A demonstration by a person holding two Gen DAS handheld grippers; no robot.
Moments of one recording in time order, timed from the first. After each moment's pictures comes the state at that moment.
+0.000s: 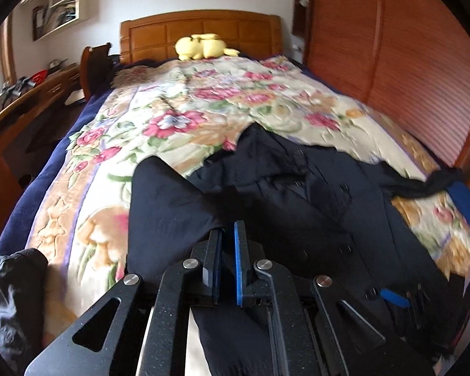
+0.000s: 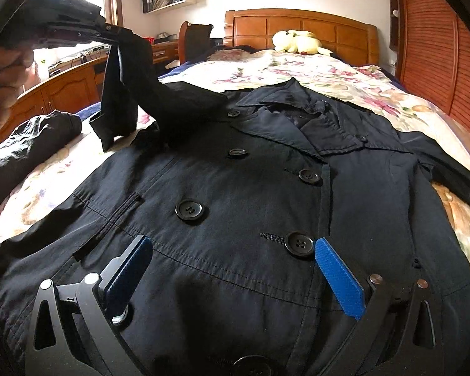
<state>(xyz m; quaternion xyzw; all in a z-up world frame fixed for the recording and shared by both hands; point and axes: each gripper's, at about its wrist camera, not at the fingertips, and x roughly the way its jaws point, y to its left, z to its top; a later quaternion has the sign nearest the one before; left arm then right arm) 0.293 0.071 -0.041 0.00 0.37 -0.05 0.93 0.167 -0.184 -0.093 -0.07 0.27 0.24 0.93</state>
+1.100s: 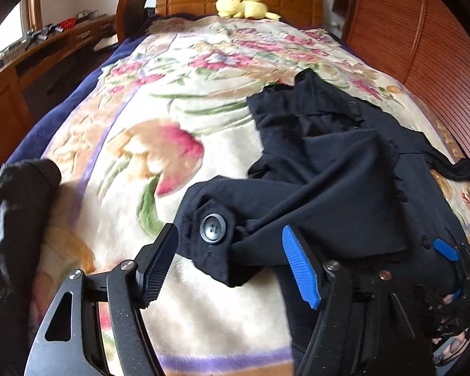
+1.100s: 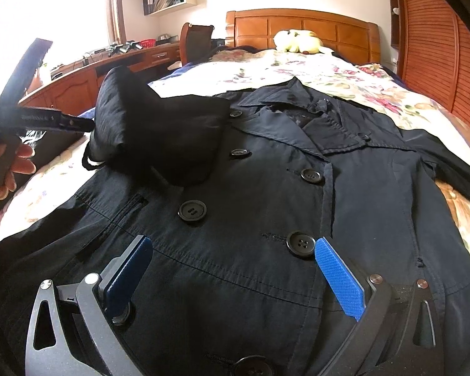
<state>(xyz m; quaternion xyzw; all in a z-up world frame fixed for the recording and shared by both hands) 0.266 0.151 -0.135 -0.05 0.44 0.02 0.90 0.170 -0.185 -0.094 -0.06 0.27 0.25 0.93</state>
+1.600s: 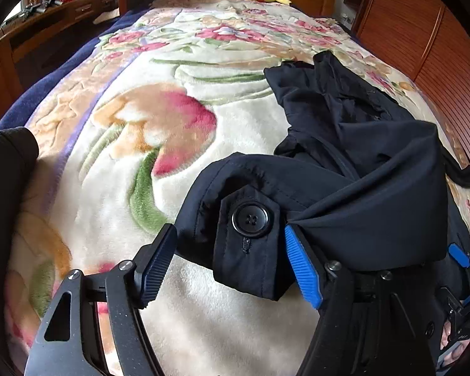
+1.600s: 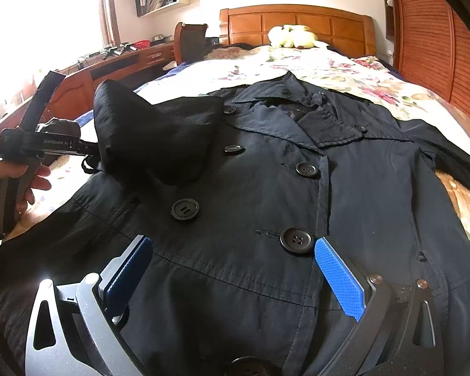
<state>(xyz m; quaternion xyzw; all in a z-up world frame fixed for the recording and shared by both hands) 0.290 0.169 -0.175 -0.08 0.47 0.01 0.88 0.174 -0.188 -0.097 -0.05 0.28 0.24 0.93</state>
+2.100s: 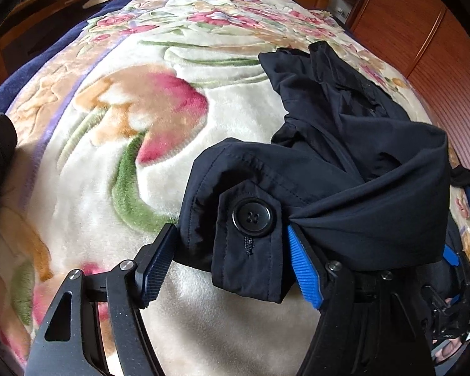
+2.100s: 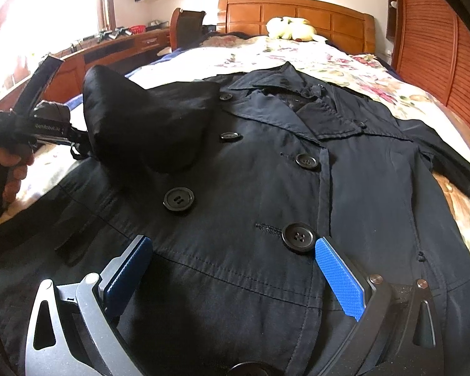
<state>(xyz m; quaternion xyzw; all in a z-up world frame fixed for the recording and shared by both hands) 0.299 0.177 -0.188 -0.11 0.49 -0.03 0.86 0.179 -0.174 -0.100 -0.08 0.30 0.22 0.92</state>
